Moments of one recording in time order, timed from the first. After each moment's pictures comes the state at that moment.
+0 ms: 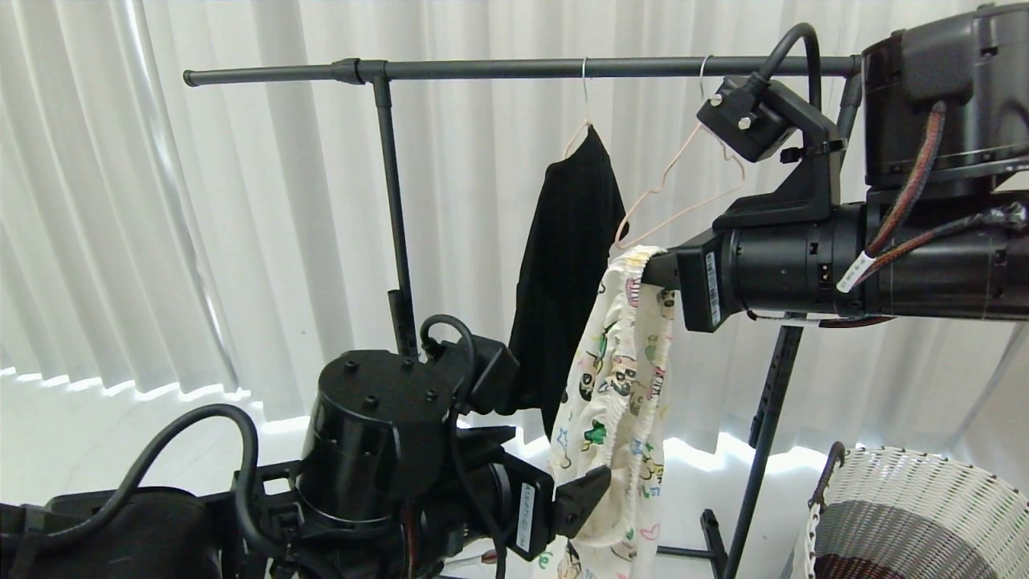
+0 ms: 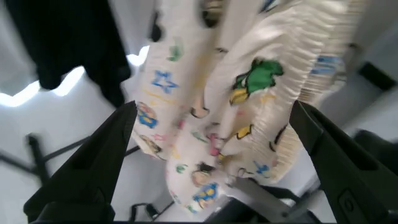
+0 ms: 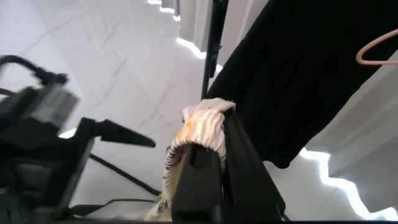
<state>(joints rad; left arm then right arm) -0.87 1.65 -0.67 -0.51 0.06 -0.25 0.82 1.60 -1.36 0.07 0.11 0.06</state>
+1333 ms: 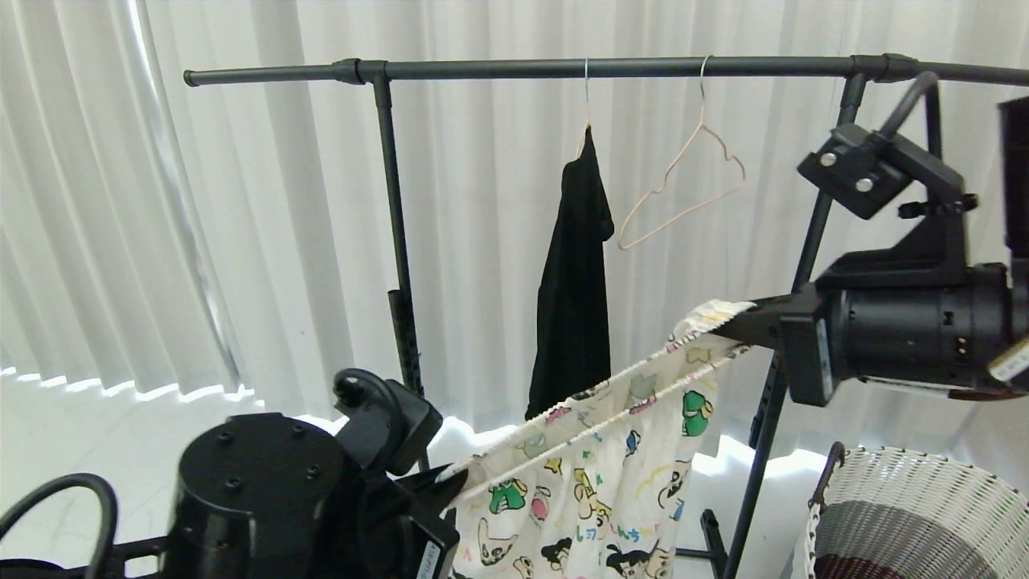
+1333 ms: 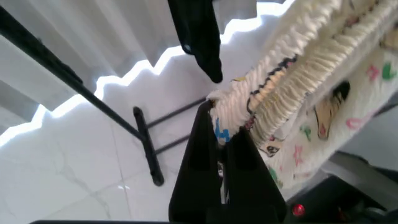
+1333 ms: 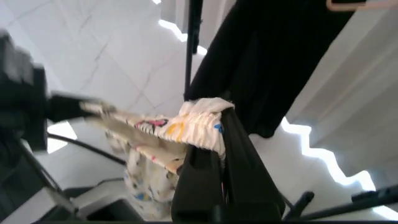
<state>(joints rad) -0.84 1.47 -0.47 -0.48 0.27 -0.01 0.82 1.39 -1.14 0.13 0.01 0.06</state>
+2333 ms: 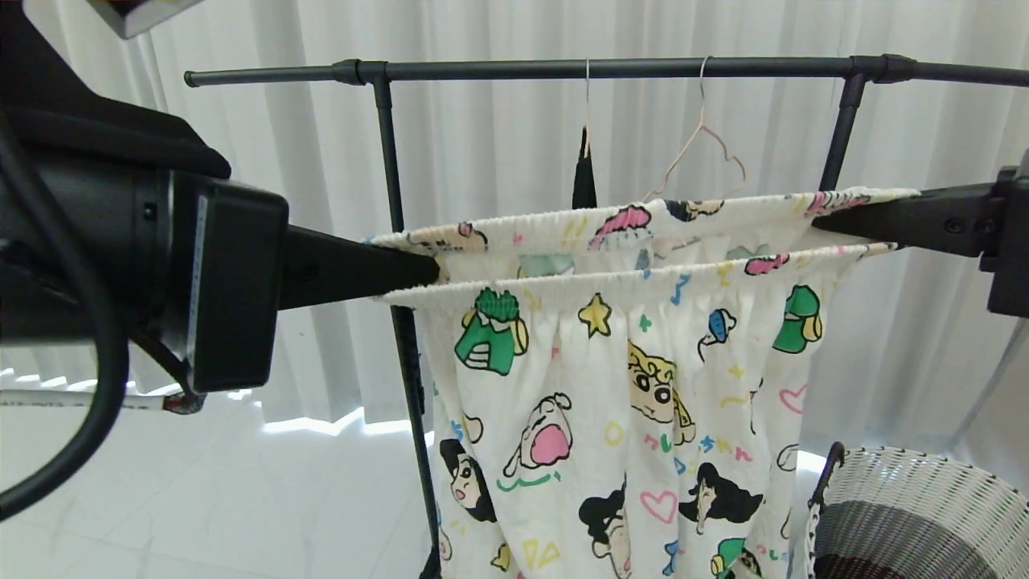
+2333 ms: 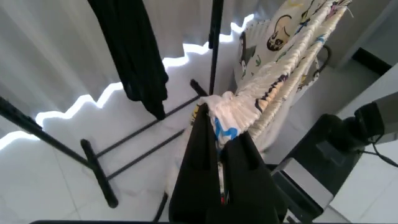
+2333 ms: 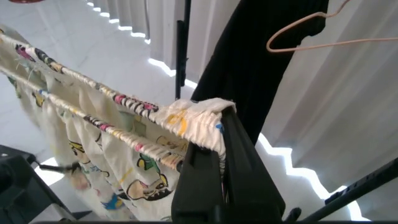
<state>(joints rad) -0.81 1.35 -1.49 0.58 -0.01 -0.06 0.80 1.25 -1.30 0.25 -0.03 0.06</state>
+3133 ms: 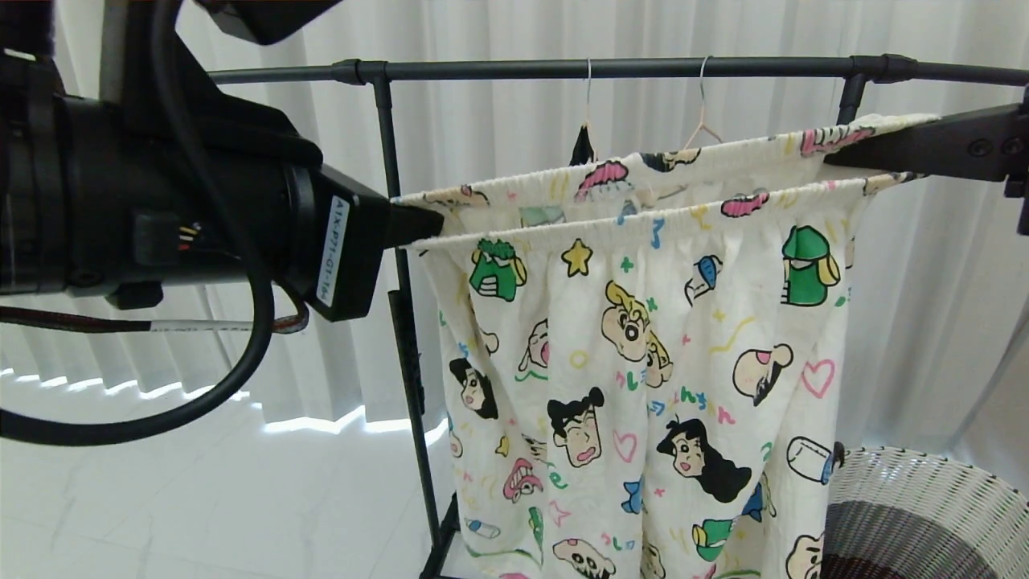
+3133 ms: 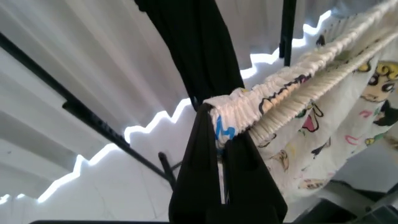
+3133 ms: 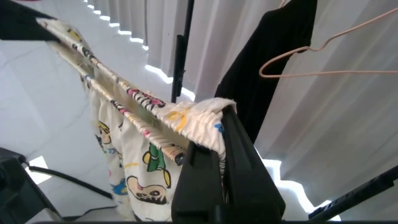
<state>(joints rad) -0.76 1.42 -1.46 0.40 0.14 0.16 0.81 1.30 -1.49 0.36 -0.03 0.00</state>
